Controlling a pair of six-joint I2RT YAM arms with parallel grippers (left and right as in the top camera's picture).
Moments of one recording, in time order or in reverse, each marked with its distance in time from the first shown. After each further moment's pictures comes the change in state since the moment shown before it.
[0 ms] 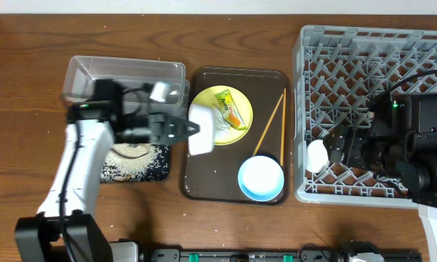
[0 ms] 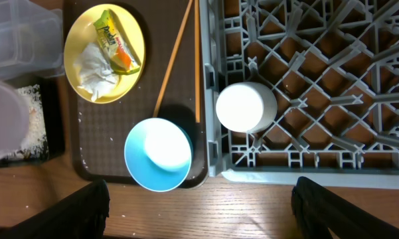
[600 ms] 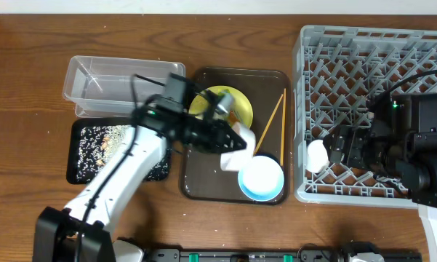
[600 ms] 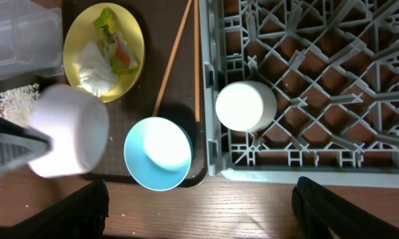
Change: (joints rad) left arm -0.431 0.004 0.000 0.355 -0.423 -0.577; right arm 0.000 0.000 0.000 -0.003 0.000 0.000
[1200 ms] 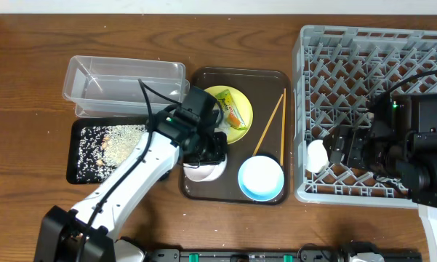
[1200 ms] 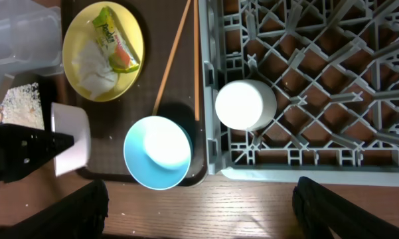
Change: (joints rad) left arm -0.118 0.000 0.000 -0.178 -0.626 -0.196; right arm 0.000 0.000 0.000 -0.004 0.000 0.000
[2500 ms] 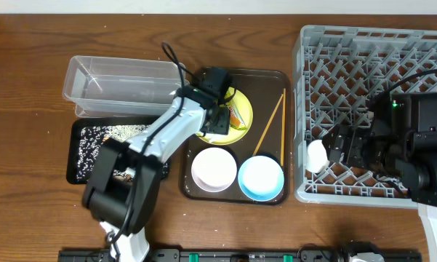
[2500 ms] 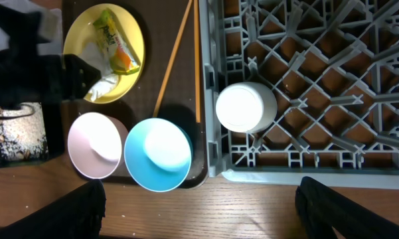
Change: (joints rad) left arm 0.033 0.412 0.213 0.164 -0.393 0.150; right arm 0.000 0.004 0.000 0.008 0.000 0.000
